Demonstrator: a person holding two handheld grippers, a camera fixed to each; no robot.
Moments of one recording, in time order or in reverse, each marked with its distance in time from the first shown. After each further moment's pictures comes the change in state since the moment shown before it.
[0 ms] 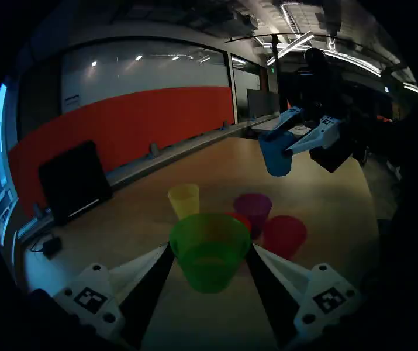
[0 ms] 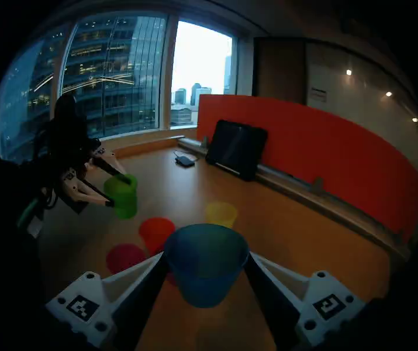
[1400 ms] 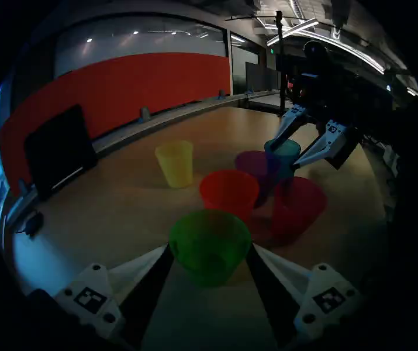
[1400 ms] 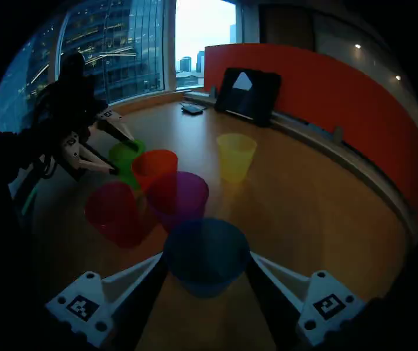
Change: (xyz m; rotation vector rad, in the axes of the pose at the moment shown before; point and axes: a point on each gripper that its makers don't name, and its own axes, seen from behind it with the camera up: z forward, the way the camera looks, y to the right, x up) left arm -0.067 0.004 0.040 -0.050 -0.140 -0.034; right arm -0.110 -0.017 0.045 0.058 -0.207 0.031
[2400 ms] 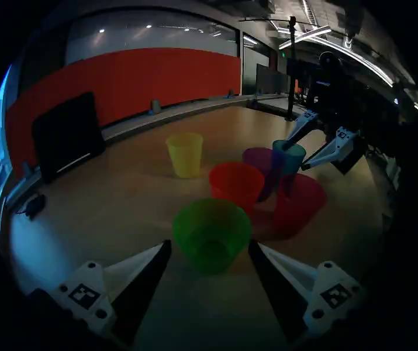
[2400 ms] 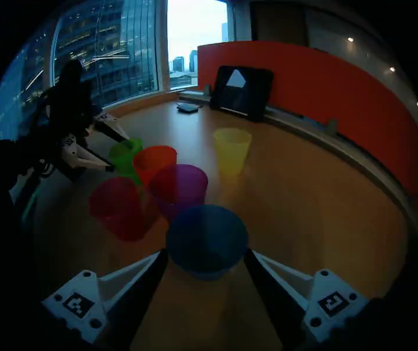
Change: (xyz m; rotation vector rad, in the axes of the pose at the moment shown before) left arm -0.014 -0.004 -0.016 0.021 -0.012 -0.075; right arm -0.013 -0.004 -0.019 -0.026 -0.002 0.045
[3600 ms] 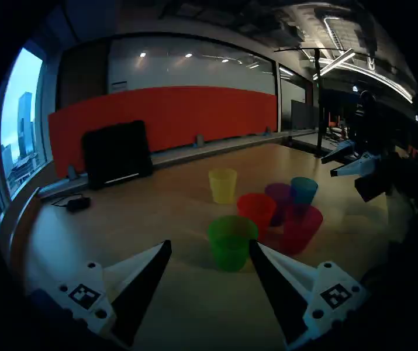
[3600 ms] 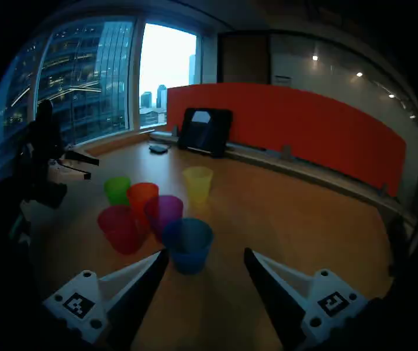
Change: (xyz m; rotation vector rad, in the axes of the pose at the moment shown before) left arm 0.027 -0.025 -0.087 0.263 0.211 -0.086; right arm 0.027 0.010 -0.080 -0.214 0.254 0.071
